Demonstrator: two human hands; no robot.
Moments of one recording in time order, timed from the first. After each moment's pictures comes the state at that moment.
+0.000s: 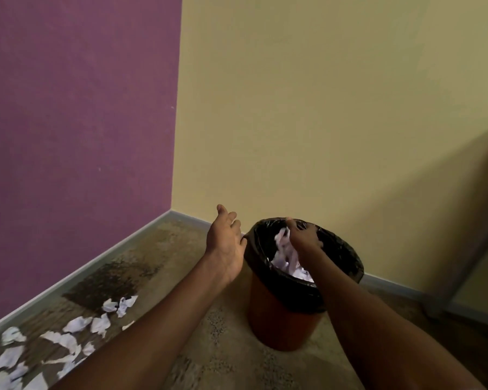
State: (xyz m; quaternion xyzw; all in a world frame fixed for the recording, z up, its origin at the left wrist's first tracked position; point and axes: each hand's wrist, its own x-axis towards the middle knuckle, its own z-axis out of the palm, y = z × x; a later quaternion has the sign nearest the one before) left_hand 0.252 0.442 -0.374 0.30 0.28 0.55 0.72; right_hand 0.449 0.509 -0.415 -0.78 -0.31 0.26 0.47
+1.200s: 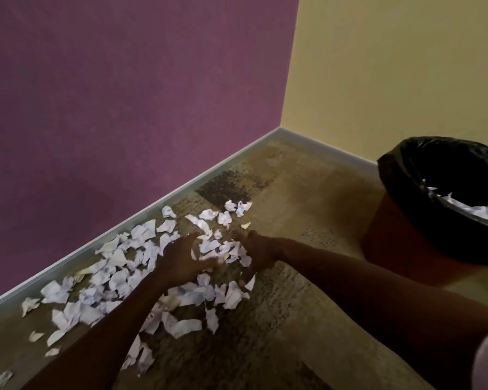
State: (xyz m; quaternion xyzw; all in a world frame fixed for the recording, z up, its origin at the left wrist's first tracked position) left_hand -0.041 0.359 -0.598 0.57 0.76 0.14 0.29; right_hand 0.151 0.474 -0.620 -0.40 -0.85 0.24 -0.23
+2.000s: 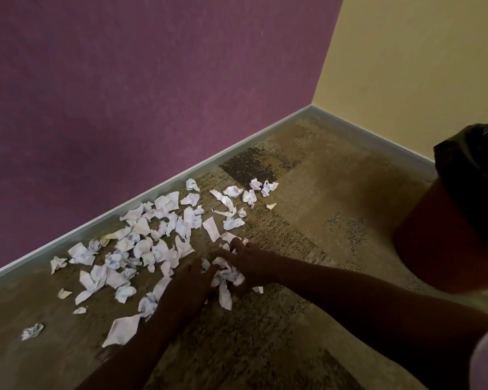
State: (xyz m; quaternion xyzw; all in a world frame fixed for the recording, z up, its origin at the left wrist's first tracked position) left_hand -0.059 0.280 -0.684 0.68 0.72 -0.06 0.14; right_hand 0.099 0.414 -0.693 -0.24 -0.94 0.17 -0.14
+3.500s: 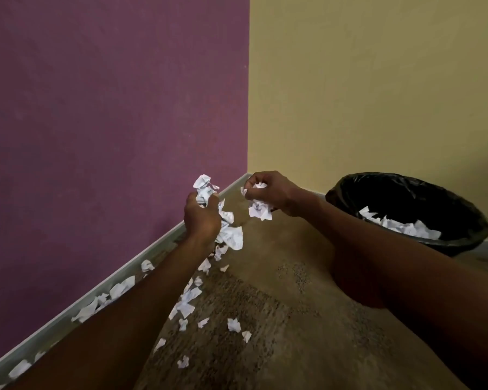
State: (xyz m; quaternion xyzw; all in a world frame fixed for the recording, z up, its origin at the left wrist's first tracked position) left_hand 0.061 0.440 -0.445 0.37 0.62 0.62 0.31; right_hand 0.226 0.494 -0.403 -0.47 -0.72 0.40 0.33
